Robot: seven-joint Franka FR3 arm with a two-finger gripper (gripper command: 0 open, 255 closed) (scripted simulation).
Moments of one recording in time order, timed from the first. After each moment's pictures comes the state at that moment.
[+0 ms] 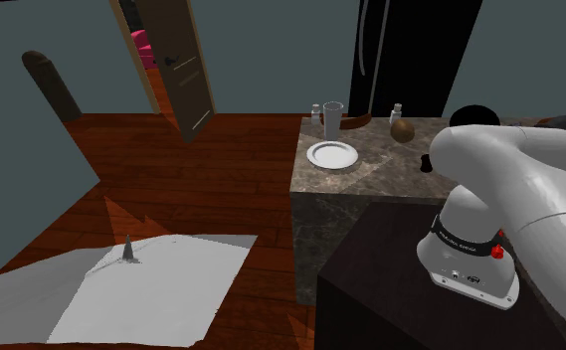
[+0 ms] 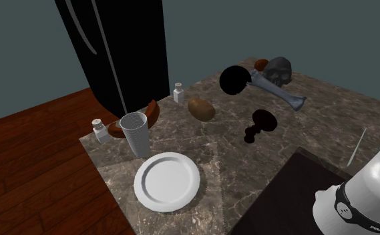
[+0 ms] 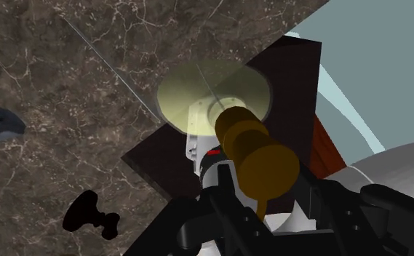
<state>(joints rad) -1.15 -1.61 -0.52 -2.18 -0.55 0.69 -1.55</state>
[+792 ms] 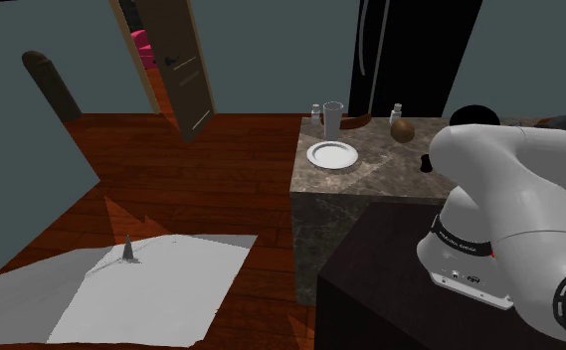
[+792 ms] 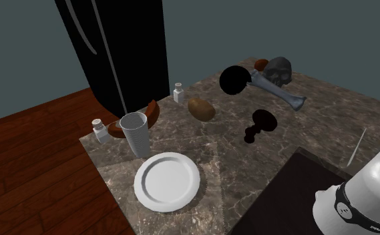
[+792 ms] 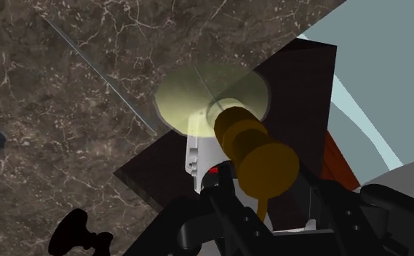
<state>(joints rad) -1.19 -1.77 -0.59 -2.36 -0.64 0.71 -1.56</state>
